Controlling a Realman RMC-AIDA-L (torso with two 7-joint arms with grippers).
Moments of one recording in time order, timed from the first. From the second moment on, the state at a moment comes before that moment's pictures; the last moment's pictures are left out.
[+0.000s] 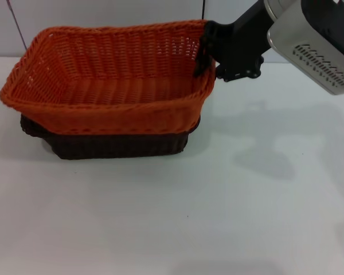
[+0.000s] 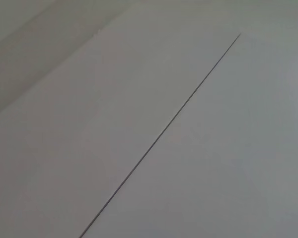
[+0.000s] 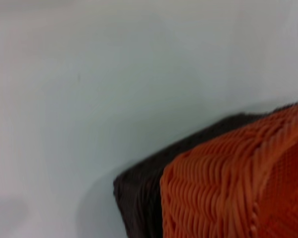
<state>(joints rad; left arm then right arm) -0.26 -2.06 -2.75 -0.40 0.55 -1.38 2.10 1.09 2.00 1.93 1.17 -2.47 1.59 -2.47</state>
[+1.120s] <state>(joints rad) -0.29 -2.06 -2.75 -0.35 0.54 -1.46 2.15 0.98 2.06 1.70 1.23 -2.64 1.27 -2.24</state>
